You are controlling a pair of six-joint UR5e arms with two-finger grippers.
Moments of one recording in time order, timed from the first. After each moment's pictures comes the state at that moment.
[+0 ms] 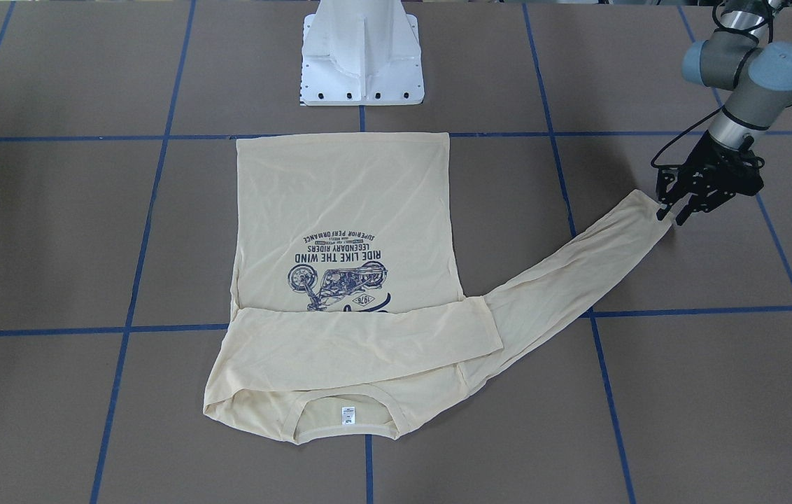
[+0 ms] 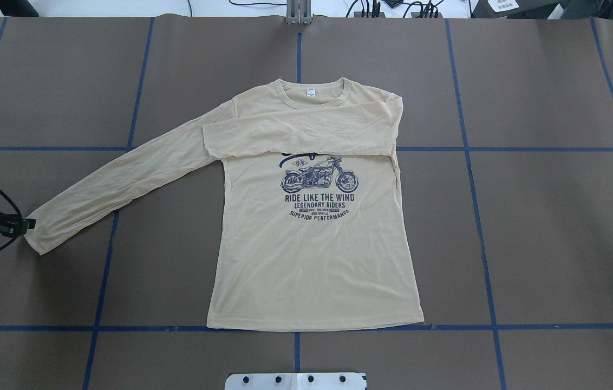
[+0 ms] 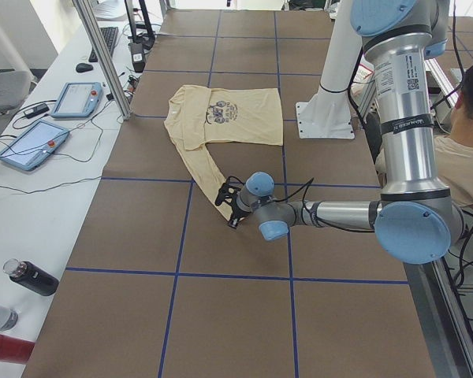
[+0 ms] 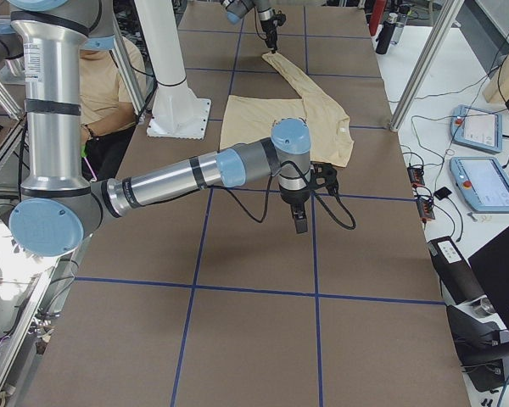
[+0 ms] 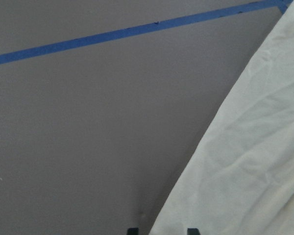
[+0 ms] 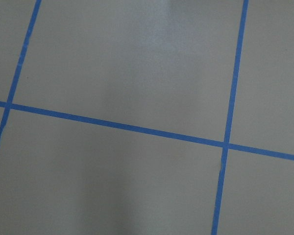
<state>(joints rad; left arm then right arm) -0.77 -1.37 -1.61 -2.68 -1.87 -0.82 1.44 -1.61 1.94 -1.56 2.28 0.15</state>
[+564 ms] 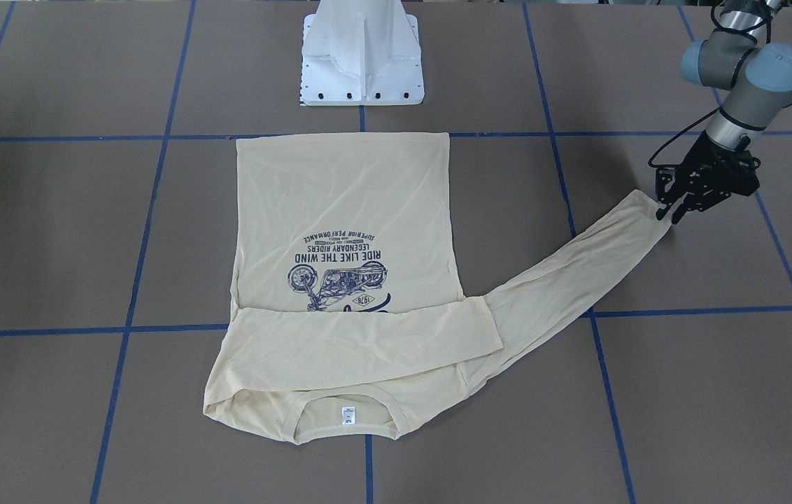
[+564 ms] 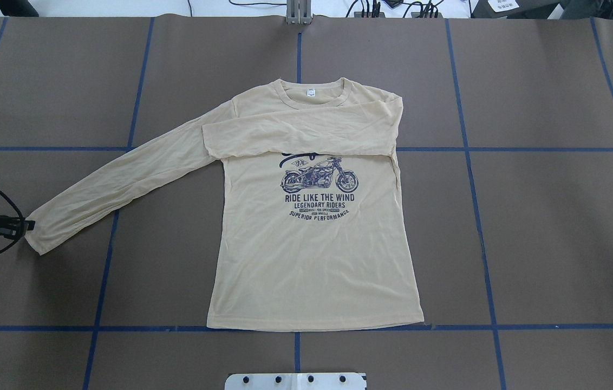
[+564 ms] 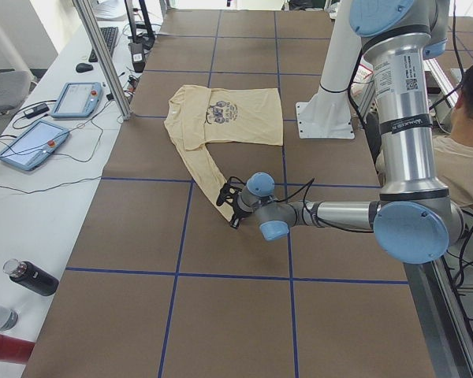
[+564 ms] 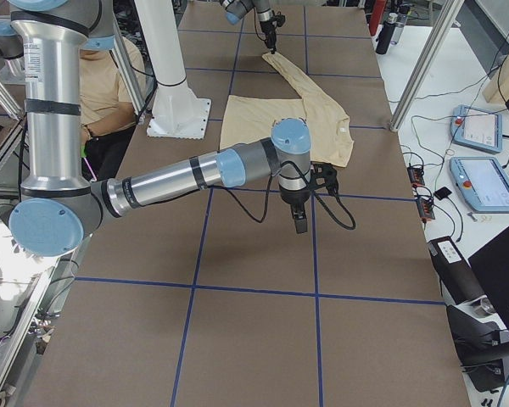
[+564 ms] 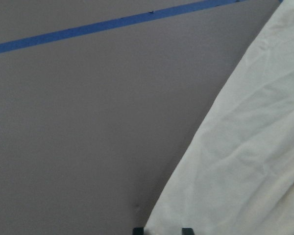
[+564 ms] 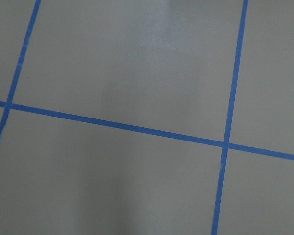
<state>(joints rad) -0.76 -1.37 -1.60 -2.68 -1.87 -0.82 1.44 -1.61 1.94 -1.56 2.28 0.15</state>
